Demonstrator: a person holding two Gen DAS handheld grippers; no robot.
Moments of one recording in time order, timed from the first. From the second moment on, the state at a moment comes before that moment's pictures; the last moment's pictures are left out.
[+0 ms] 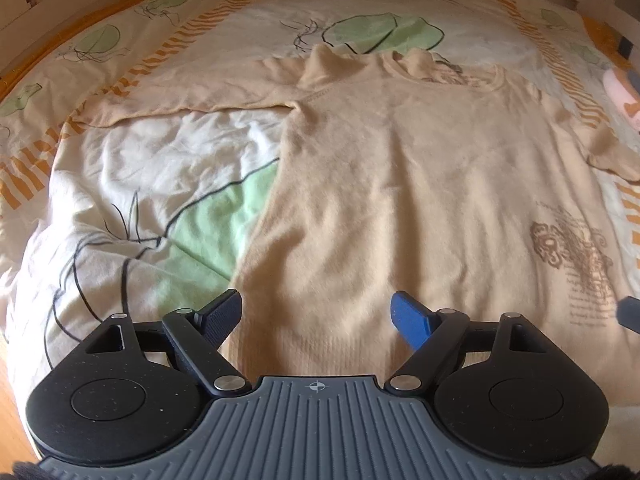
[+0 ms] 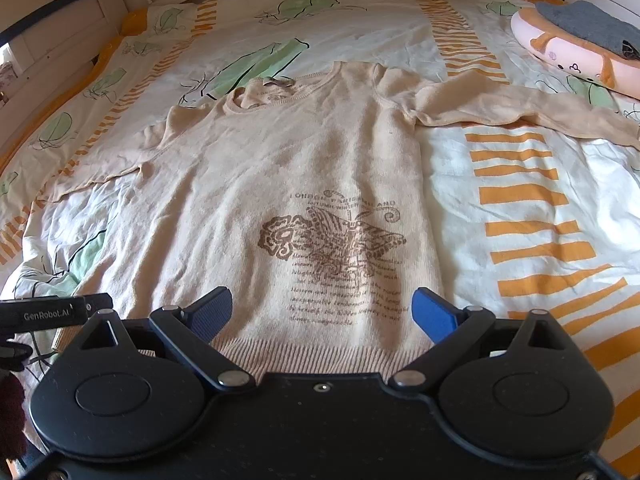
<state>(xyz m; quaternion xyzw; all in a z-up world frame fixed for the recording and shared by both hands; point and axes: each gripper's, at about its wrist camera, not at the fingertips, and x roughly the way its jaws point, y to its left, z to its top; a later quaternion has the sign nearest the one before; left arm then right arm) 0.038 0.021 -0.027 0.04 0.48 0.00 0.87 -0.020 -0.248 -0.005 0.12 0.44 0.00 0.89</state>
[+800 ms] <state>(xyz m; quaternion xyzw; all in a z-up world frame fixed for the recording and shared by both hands) 0.110 0.062 -0.078 0.04 0.47 -0.07 0.88 -0.002 -0.256 -0.009 0.12 0.44 -0.02 0.89</state>
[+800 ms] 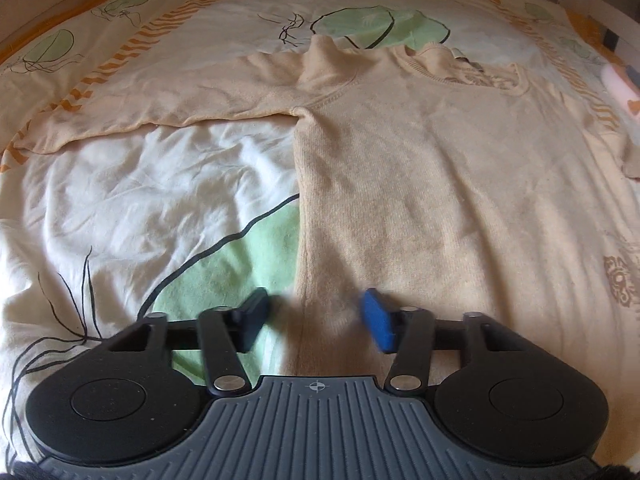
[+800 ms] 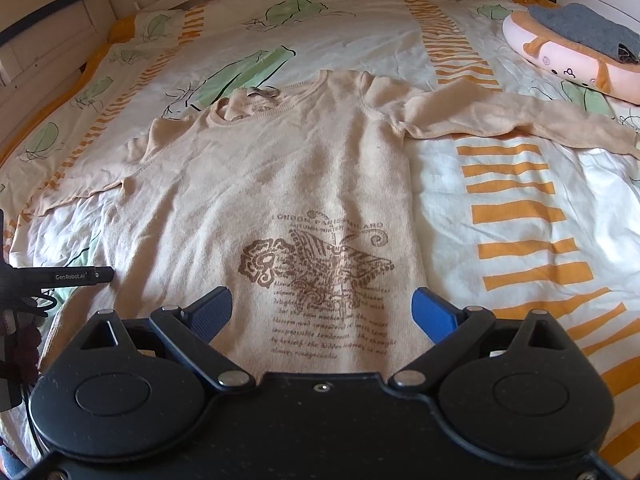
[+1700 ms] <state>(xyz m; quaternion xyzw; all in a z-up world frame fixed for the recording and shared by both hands) 0.109 0.072 -0.080 0.05 0.48 -0.02 0.88 0.033 -0.303 -0.058 0.08 0.50 -0.10 0.86</state>
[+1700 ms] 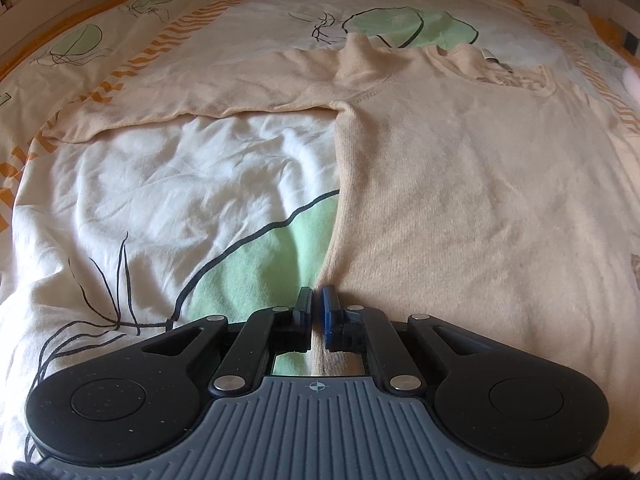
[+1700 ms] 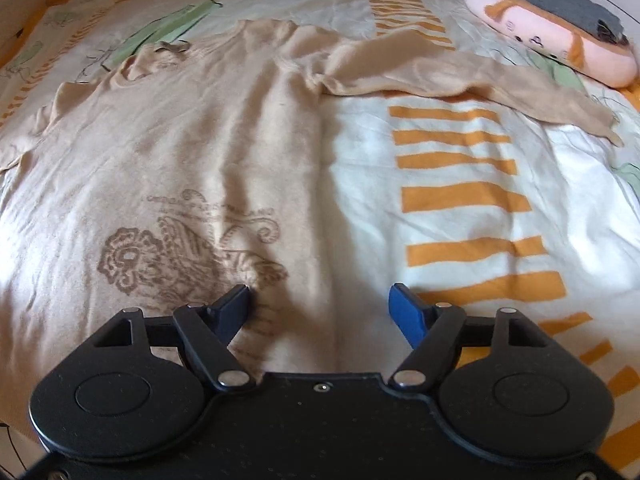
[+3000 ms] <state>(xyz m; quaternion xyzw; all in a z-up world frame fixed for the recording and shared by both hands) 0.122 0.011 -0.060 0.01 0.46 -0.04 0.89 0.064 -0.492 -0.031 0.27 0.35 -0.19 0.88</state>
